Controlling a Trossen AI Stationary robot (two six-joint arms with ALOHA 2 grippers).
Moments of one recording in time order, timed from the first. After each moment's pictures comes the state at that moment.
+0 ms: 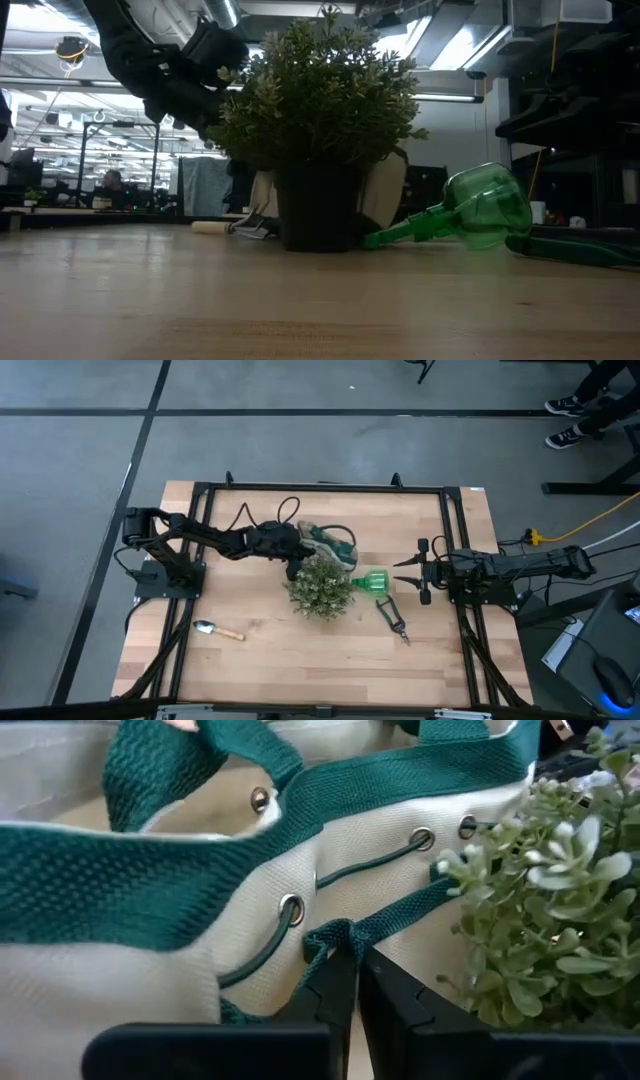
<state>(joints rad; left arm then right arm) 0.24 1.58 0.58 0.54 0.10 -0.29 0.09 0.26 0.01 0.03 0.10 -0.37</state>
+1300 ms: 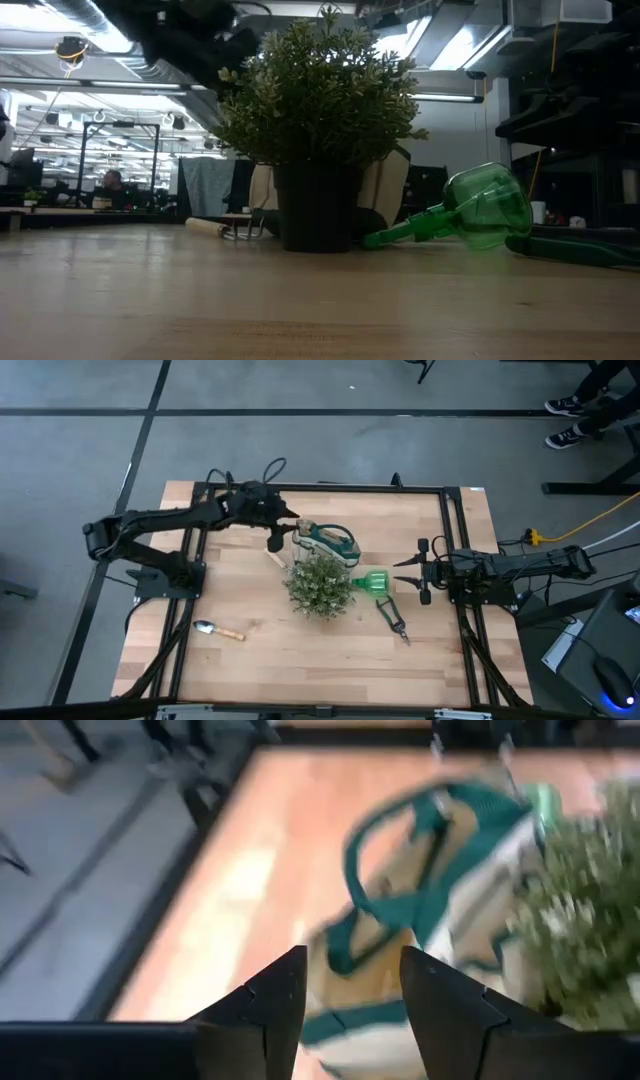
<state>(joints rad) 0.48 1.27 0.80 -0.07 0.22 0.21 0.09 0.26 0.01 0.03 0.10 -0.37</state>
